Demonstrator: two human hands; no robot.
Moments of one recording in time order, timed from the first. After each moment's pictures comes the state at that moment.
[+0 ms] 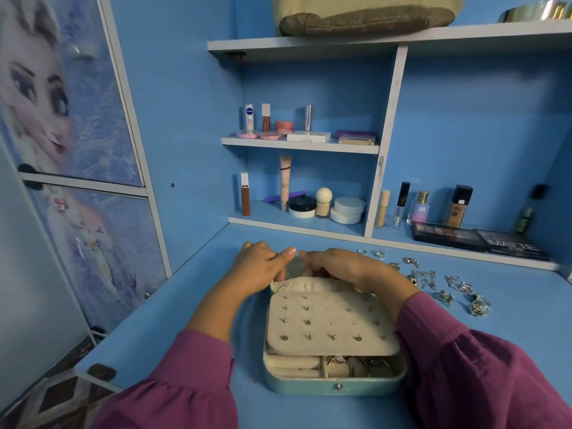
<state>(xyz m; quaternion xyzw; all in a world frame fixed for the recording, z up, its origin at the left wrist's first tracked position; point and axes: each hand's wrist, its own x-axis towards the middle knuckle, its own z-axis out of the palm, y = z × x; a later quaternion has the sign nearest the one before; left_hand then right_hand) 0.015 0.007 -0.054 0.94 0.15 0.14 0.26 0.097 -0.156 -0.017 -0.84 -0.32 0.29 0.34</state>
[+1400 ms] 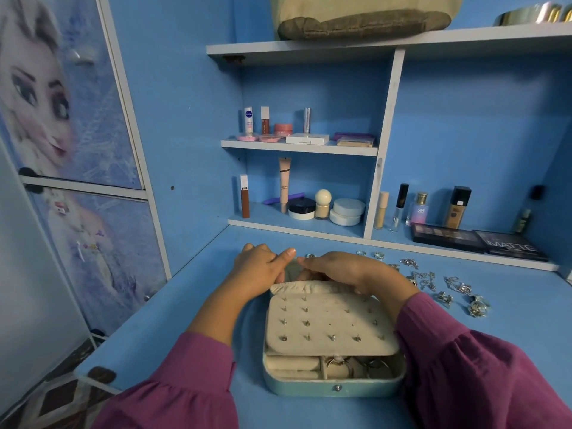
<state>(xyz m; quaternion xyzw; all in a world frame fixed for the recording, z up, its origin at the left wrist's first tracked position) 0.017 0.005 -0.056 0.94 0.15 0.16 0.25 0.096 -0.158 -0.016 -0.83 -0.32 0.32 0.32</state>
